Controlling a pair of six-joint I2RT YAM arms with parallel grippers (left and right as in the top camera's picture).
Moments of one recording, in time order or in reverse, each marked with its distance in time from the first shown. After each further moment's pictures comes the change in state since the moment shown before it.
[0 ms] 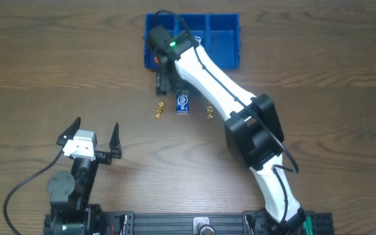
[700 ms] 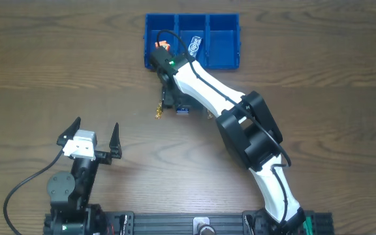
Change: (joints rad) left arm 0.000 0.000 0.000 0.000 0.000 0.000; right arm 0.008 0.000 -0.224 0.167 0.034 0.057
